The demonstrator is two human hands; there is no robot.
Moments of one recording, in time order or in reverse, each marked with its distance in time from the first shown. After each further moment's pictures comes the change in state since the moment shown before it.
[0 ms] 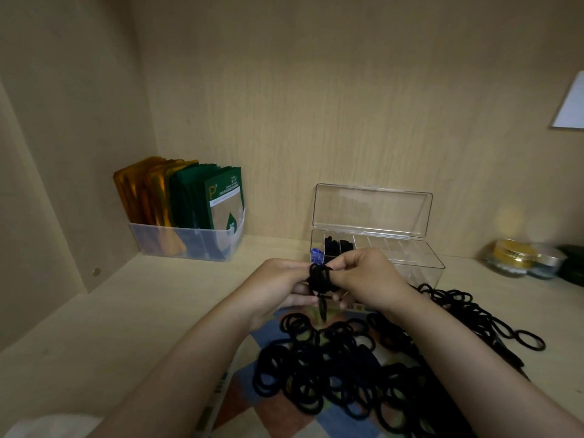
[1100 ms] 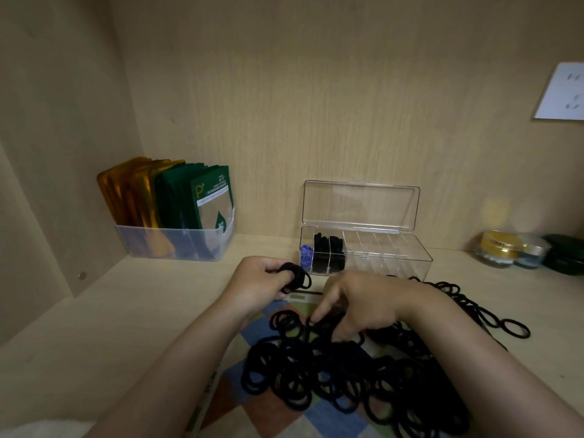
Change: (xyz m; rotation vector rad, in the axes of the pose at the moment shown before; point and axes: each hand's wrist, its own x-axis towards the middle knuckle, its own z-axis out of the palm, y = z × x) left_hand 0.012 -0.017 -0.010 0.236 0.296 0.080; right_hand -0.008 0.003 -0.025 -0.811 -0.538 -0.105
